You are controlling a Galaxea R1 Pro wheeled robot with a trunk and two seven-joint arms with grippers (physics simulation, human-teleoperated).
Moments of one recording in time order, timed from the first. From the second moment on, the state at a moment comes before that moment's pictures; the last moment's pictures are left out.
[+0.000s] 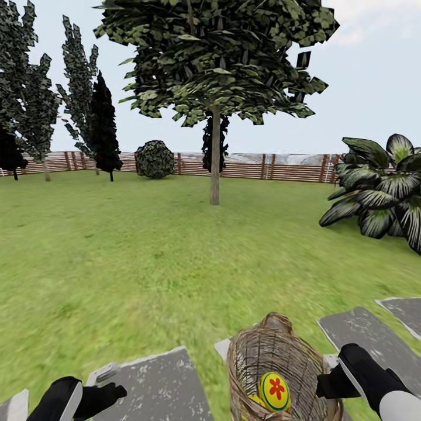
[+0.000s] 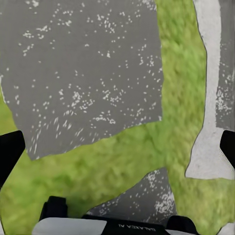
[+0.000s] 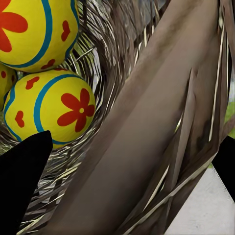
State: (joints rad) left arm -0.35 0.11 0.32 -0.72 0.08 0.78 -0.20; right arm -0.57 -0.28 0.08 -0.49 0.09 0.85 0.37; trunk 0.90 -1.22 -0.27
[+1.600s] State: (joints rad) left arm -0.35 0.11 0.32 -0.72 0.08 0.78 -0.20; right arm -0.57 -0.28 0.08 -0.49 0.09 0.85 0.37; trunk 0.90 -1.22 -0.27
